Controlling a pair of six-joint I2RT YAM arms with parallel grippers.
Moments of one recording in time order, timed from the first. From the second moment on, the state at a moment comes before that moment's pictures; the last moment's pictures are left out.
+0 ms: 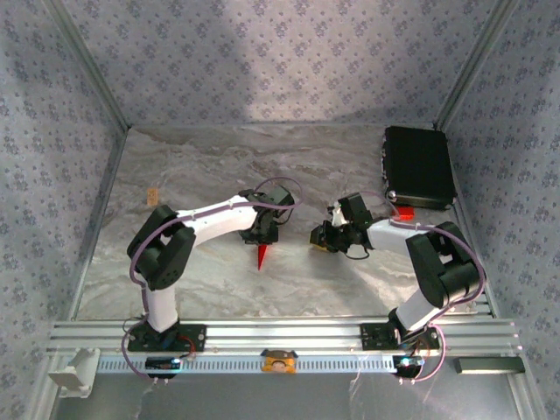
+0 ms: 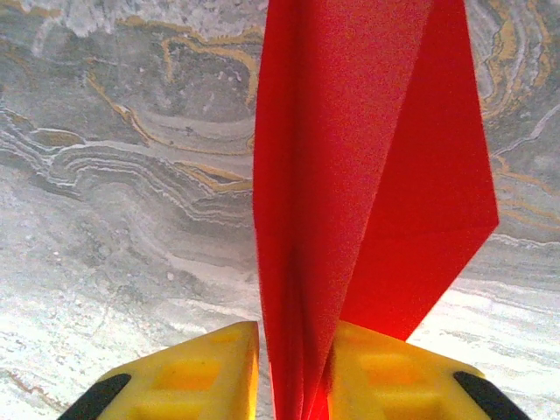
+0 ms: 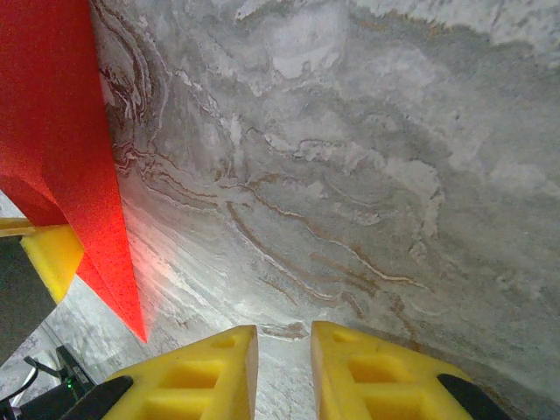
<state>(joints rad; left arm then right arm) -0.83 1.86 1.30 -0.87 -0.19 -0.80 0.41 1.58 0.66 -0.09 -0.56 0.70</state>
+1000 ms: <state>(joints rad) -0.87 1.78 1.27 -0.81 -0.23 -0.79 0.42 1.59 0.68 -0.09 -0.56 0.70</state>
